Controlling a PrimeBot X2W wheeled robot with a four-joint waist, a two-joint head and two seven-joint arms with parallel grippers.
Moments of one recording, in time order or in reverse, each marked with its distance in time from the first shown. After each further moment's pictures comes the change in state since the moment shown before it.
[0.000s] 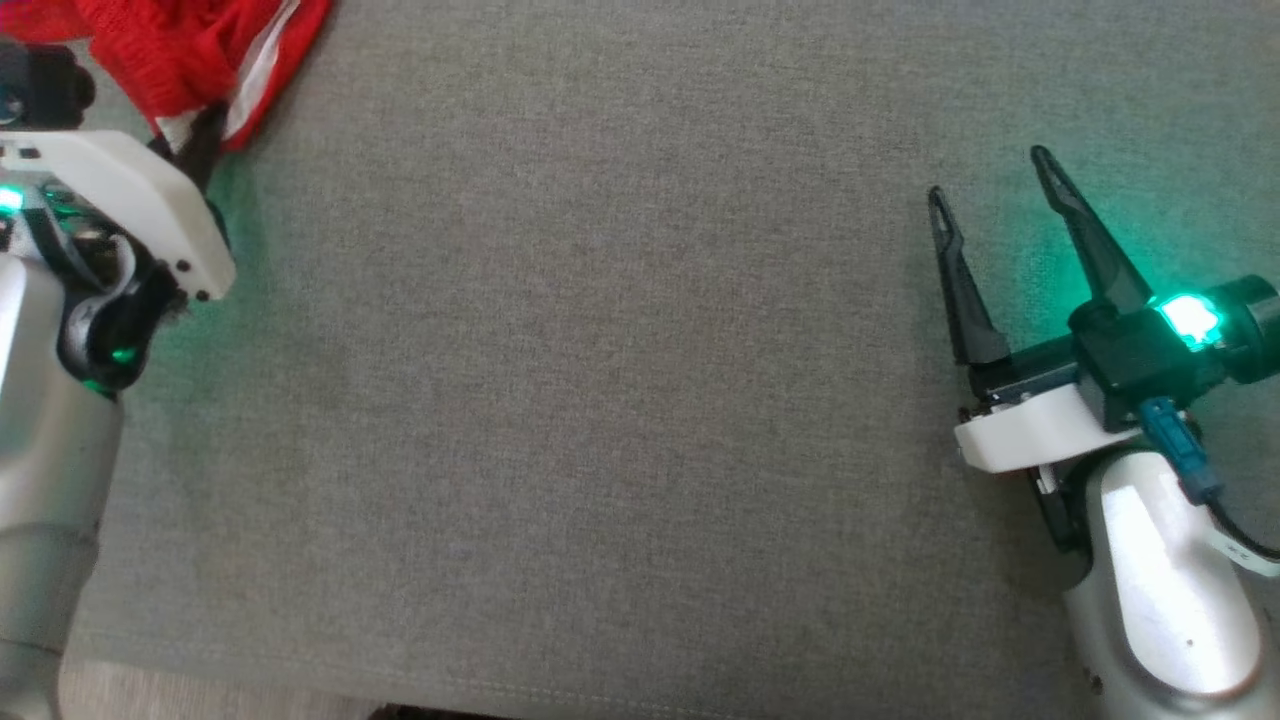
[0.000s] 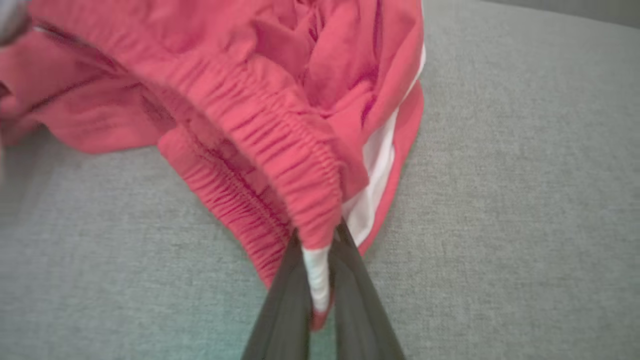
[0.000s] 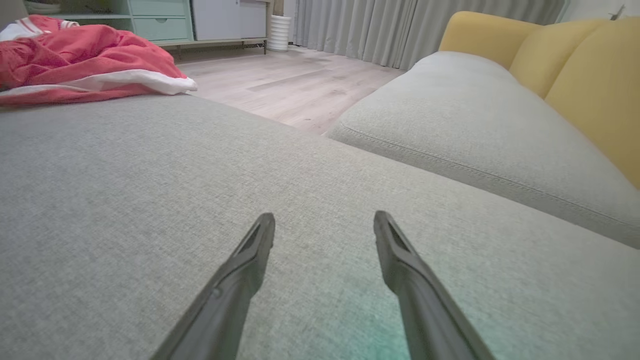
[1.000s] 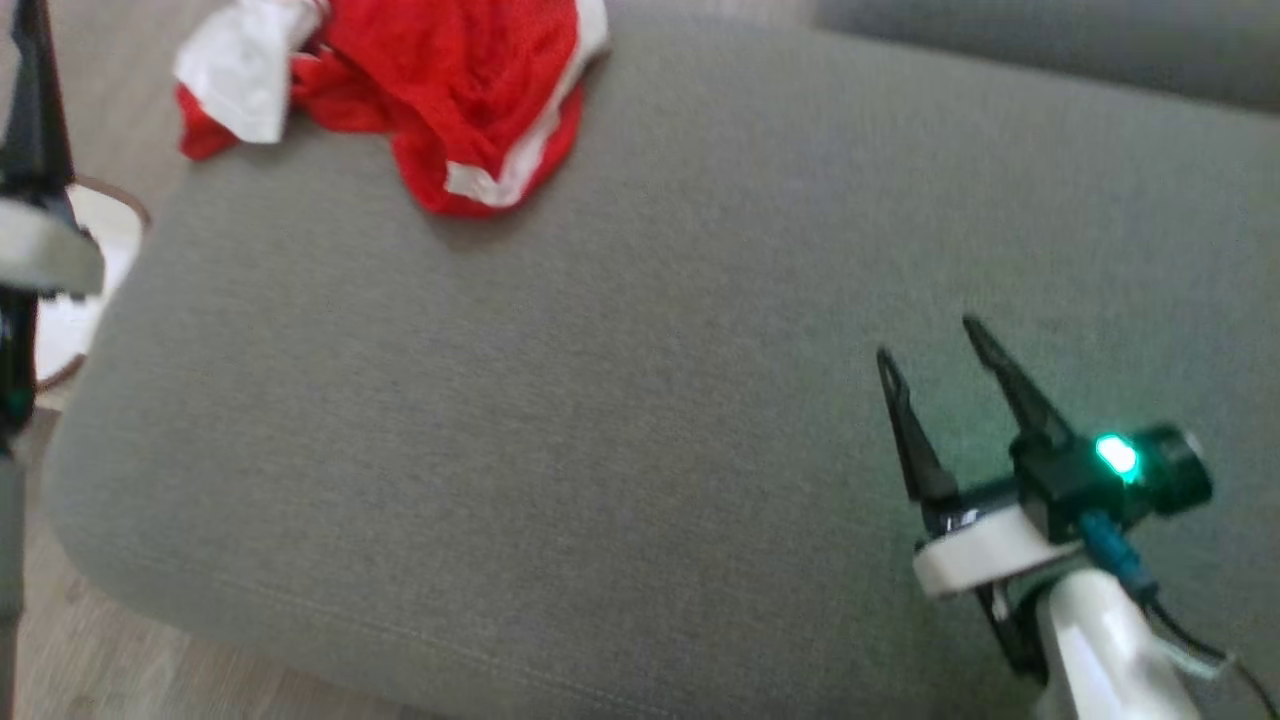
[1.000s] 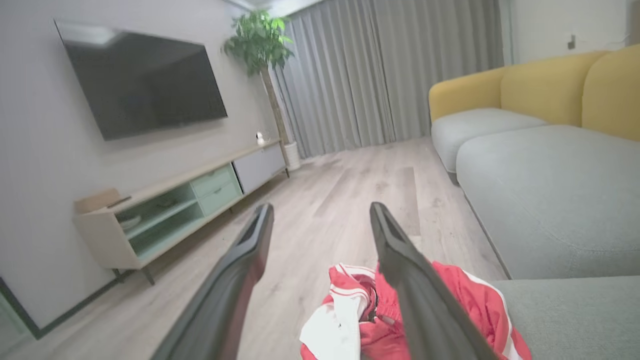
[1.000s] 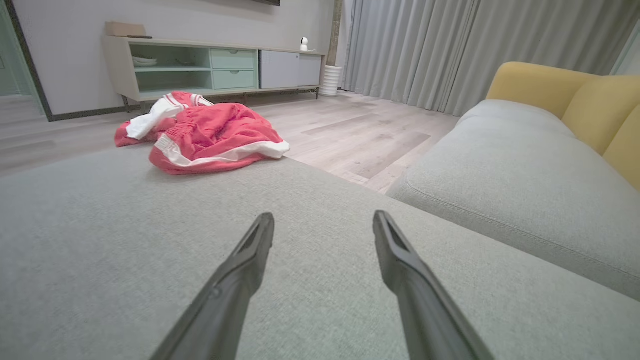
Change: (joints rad) left arm 0.256 0.026 0.318 -0.459 0.384 0.072 -0.311; right arm 0.209 0.043 0.035 0.069 0.056 0.000 -0.031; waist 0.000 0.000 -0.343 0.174
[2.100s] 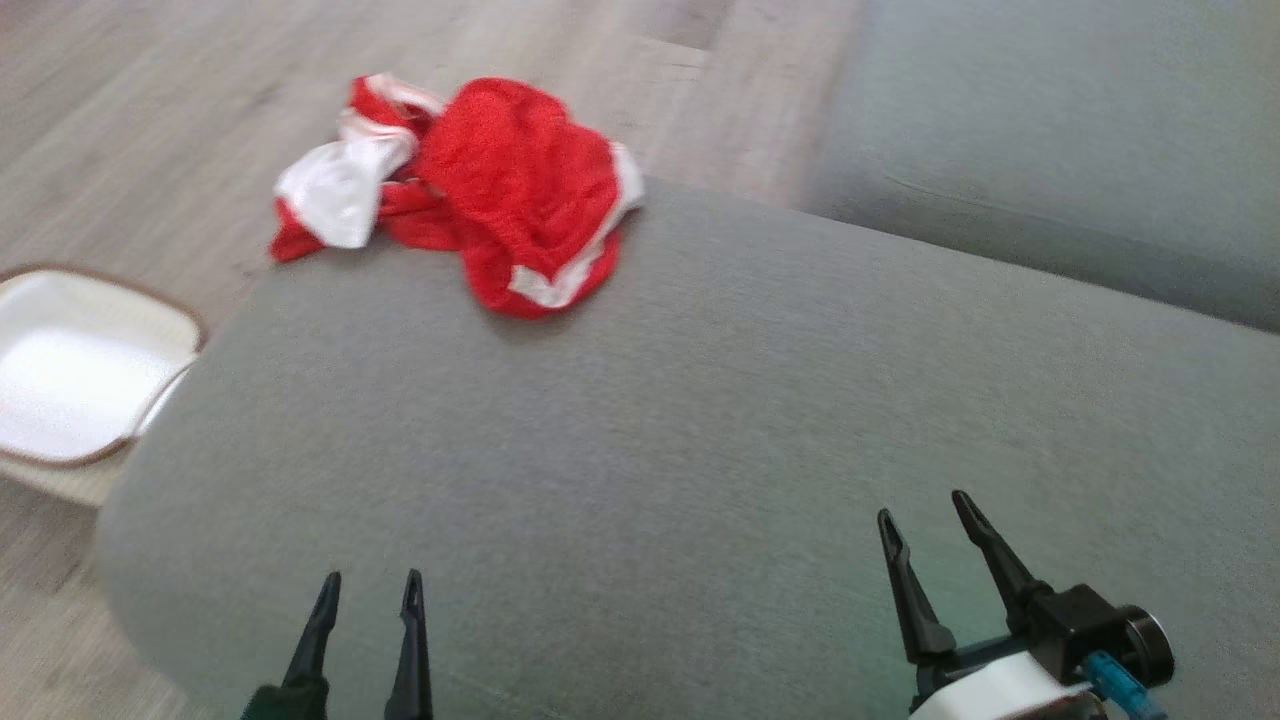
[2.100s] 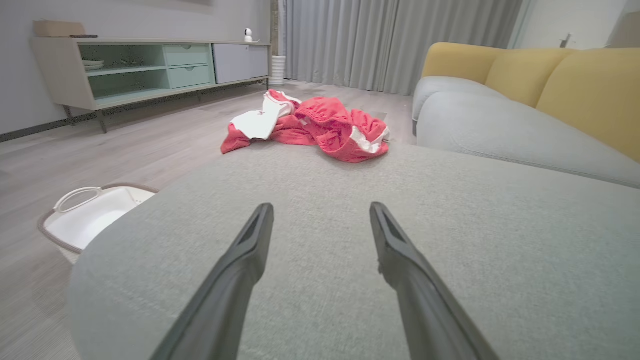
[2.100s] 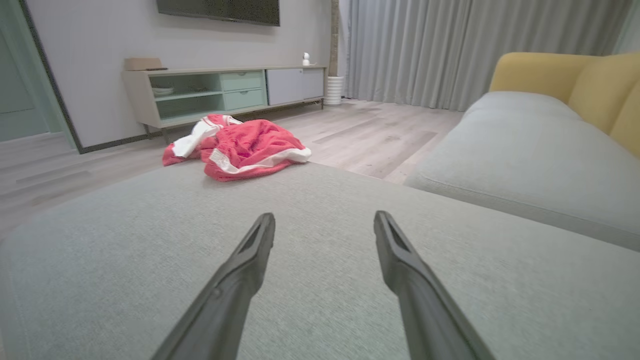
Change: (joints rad) left arm 0.730 -0.350 -0.181 0.049 0.103 0.140 -0.316; right arm 0.178 0.003 0.023 0.126 0.193 0.000 -0.083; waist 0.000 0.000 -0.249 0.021
